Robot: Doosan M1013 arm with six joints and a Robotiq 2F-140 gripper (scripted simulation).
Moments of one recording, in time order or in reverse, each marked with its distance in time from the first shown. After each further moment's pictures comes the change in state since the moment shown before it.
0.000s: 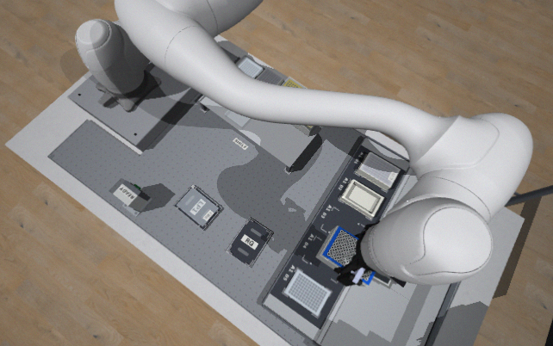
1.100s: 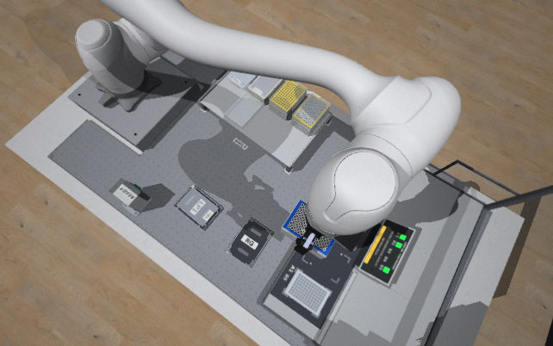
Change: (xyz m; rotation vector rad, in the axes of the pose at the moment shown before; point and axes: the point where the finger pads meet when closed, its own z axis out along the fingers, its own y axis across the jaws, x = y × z) arm -0.114 -0.003 0.000 0.000 -0.001 0.000
